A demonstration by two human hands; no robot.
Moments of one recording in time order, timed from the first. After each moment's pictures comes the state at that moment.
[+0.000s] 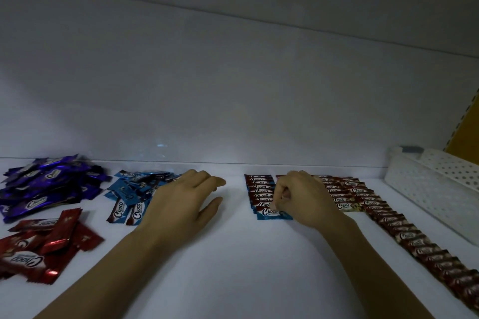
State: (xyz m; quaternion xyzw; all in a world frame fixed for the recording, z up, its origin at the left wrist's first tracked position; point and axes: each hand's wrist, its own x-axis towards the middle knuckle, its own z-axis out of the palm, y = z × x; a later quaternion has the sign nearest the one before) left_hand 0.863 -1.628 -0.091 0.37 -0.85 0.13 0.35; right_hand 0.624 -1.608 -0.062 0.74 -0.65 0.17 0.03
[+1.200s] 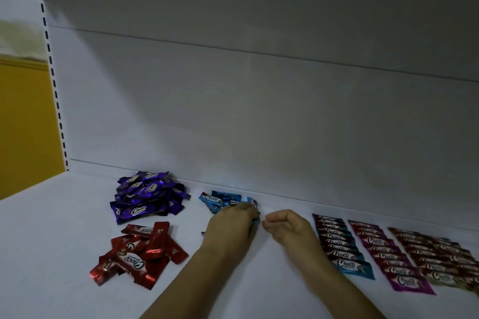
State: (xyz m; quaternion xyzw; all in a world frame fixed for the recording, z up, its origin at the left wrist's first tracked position) left_hand 0.891 -1.662 -0.107 0.55 -0.79 0.04 0.28; right_hand 0.748 -1.648 -0.100 0.55 -0.51 0.49 -0.46
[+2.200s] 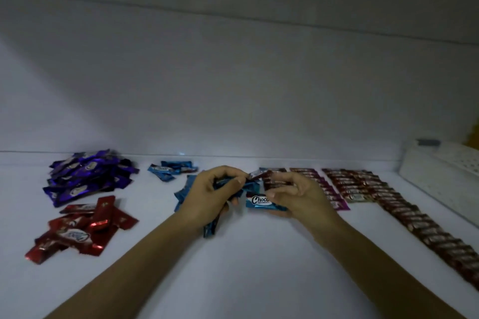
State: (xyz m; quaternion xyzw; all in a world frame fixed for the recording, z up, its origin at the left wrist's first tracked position) left_hand 0.851 -1.615 -0.087 0.34 -0.65 -0.47 0.49; right_hand 0.664 -1.579 -0.079 0.51 -0.52 0.53 -0.44
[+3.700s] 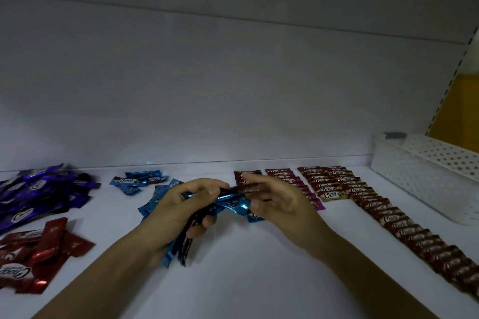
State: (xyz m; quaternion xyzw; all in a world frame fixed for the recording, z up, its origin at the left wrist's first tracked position) left_hand 0.850 -1.597 -0.069 0.27 -0.59 -0.64 0.40; right_hand 0.638 -1.568 -0.085 0.68 -0.43 0.48 -0.34
